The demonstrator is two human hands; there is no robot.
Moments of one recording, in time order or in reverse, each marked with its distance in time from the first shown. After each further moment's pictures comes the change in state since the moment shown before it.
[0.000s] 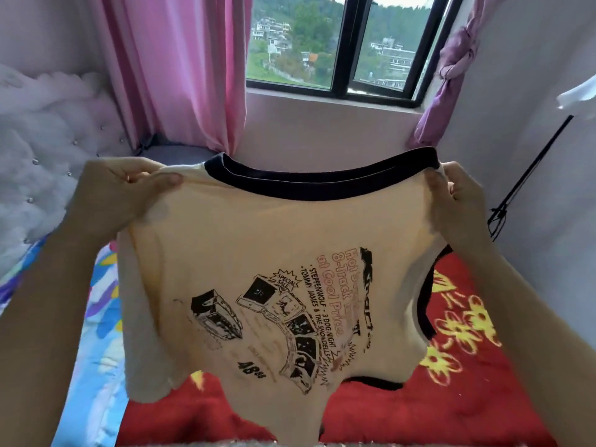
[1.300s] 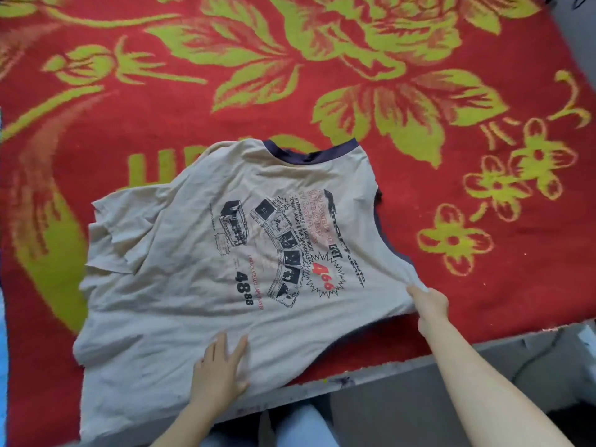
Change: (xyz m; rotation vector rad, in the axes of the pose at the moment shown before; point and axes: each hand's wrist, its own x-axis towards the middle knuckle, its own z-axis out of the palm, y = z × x) left_hand -0.291 -0.373 0.327 0.973 -1.428 -0.507; right_hand -0.279 0.478 0.103 -0.207 0.034 1.698
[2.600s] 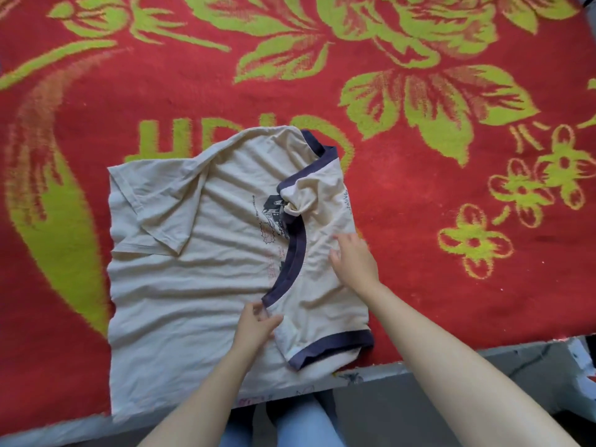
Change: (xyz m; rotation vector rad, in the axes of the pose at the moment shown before) left_hand 0.040 0.047 -0.030 -1.454 -0.026 -0.350; right_hand -0.088 -0.047 0.124 -0.993 -0.307 -0.947
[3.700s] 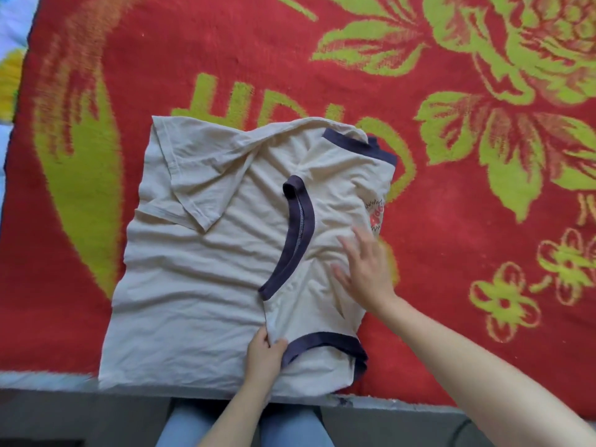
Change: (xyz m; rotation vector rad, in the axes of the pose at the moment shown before) left_hand -0.005 -0.041 0.017 -0.321 0.130 -0.074; right_hand 0.043 -0.003 0.027 -0.212 0.359 -0.671
